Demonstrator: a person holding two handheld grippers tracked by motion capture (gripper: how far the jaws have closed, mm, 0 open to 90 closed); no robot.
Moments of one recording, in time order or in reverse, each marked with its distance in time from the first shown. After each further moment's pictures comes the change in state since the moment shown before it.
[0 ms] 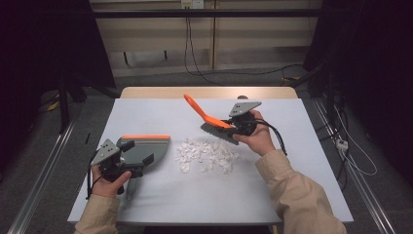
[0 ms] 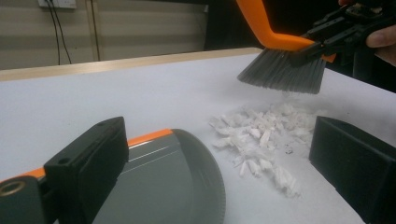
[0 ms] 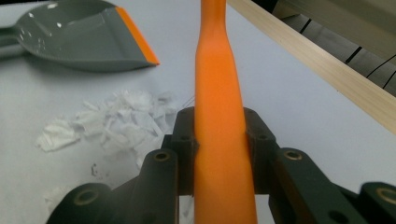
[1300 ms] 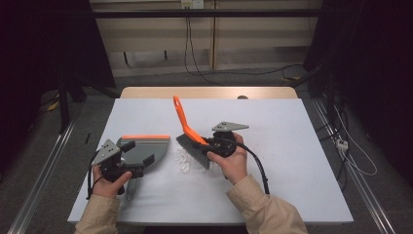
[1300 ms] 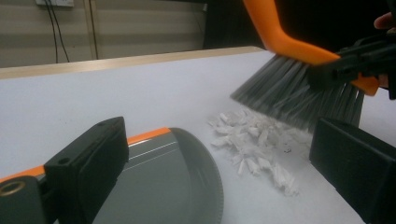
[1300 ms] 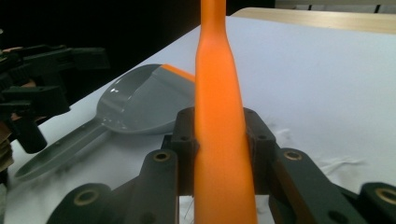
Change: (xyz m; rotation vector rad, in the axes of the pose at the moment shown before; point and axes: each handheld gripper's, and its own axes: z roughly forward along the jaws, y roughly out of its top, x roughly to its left) left arm 0.000 -0.001 0.000 0.004 -0.004 0.002; right arm 0.098 0.005 0.024 -0.153 0.004 0.405
